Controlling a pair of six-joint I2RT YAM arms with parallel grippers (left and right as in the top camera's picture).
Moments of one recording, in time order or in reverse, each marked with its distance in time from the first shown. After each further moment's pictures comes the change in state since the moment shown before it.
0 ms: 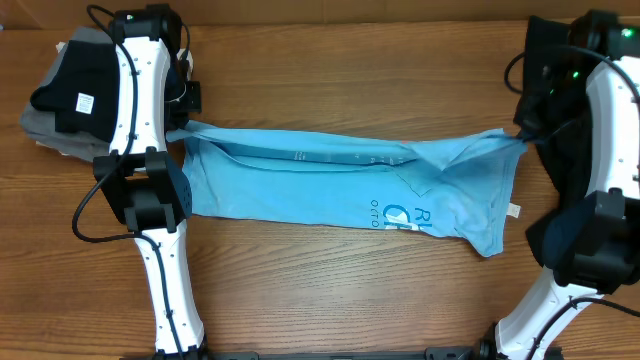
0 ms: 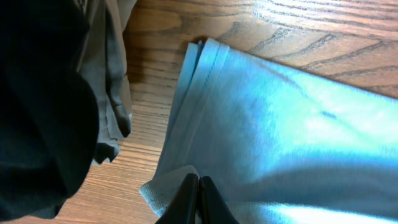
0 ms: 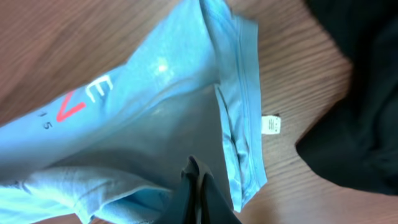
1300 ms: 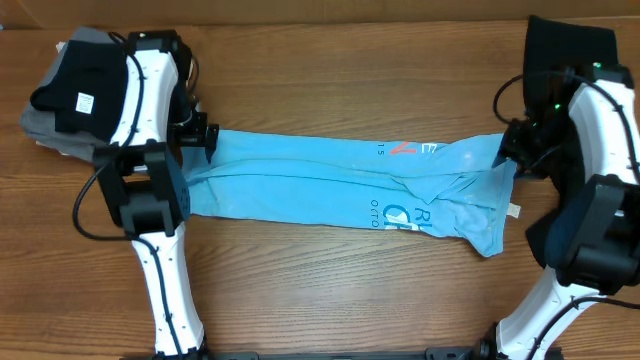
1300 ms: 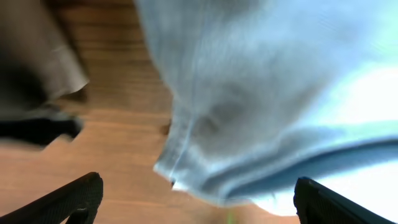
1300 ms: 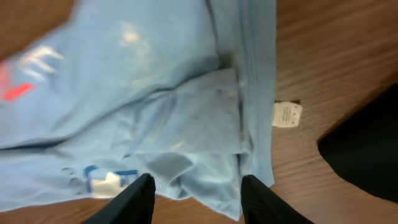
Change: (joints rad) left arm -0.002 -0.065 -0.273 0.001 -0.016 0.083; right arm -0.027 0.000 -0.269 0.123 -0.064 -0.055
